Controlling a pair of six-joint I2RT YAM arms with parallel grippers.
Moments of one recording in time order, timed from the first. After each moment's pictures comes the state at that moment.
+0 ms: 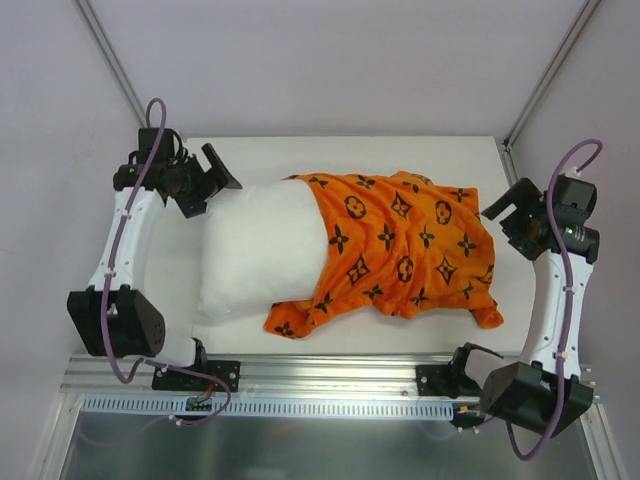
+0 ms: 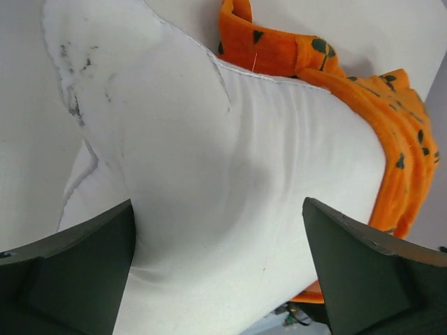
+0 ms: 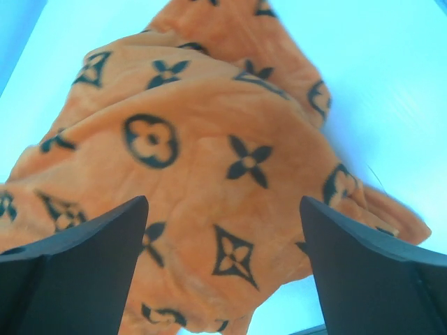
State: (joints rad) left arm 0.07 1.49 1.48 -0.89 0.40 -0.58; right arm -0.37 1.09 1.18 -0.89 -0.14 0.51
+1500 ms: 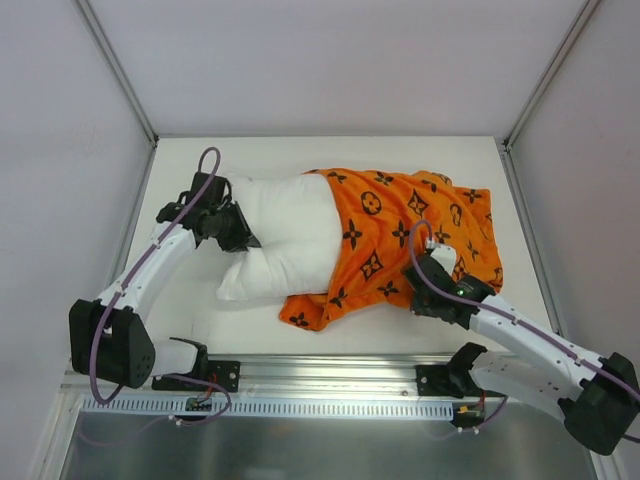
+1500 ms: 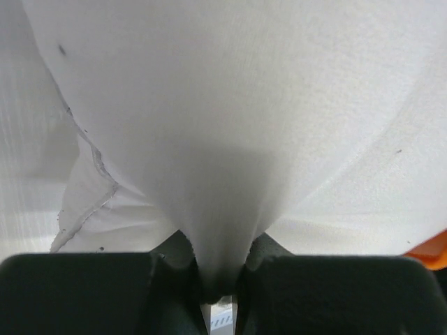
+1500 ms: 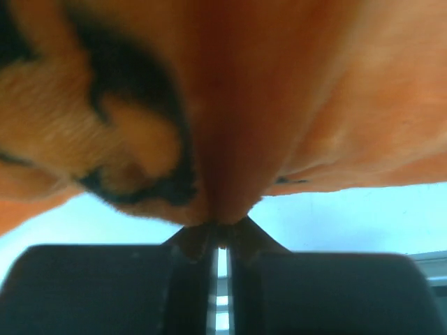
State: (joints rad) left arm -0.23 1.31 1.04 -0.75 0.23 -0.66; right arm 0.76 0.91 0.61 -0.85 0.40 0.80
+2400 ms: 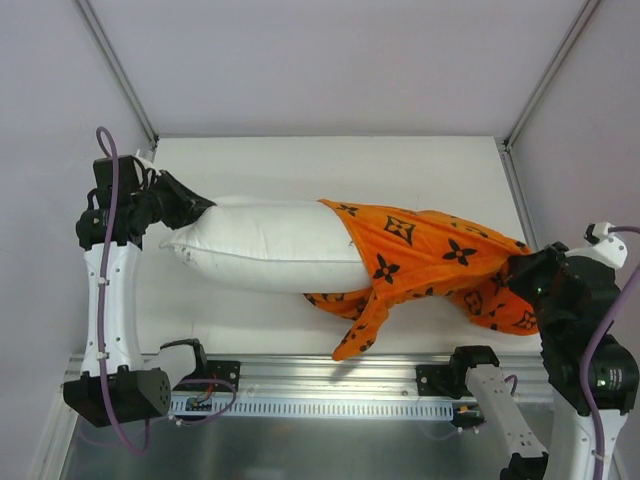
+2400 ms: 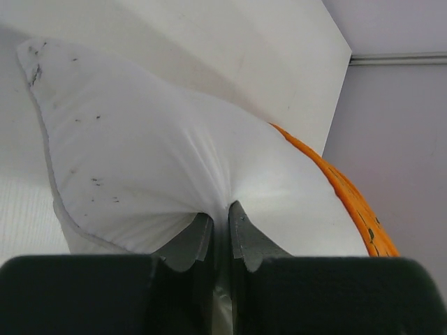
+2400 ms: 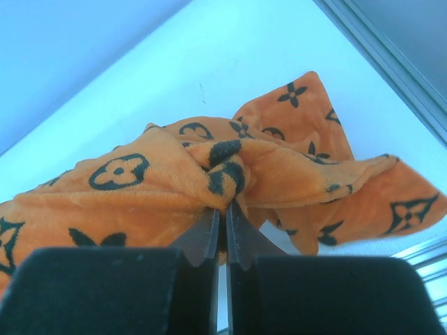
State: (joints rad) left arm 0.20 1.09 1.28 -0.91 0.52 -0.72; right arm 0.07 0.56 1.34 -1.18 0.28 0.55
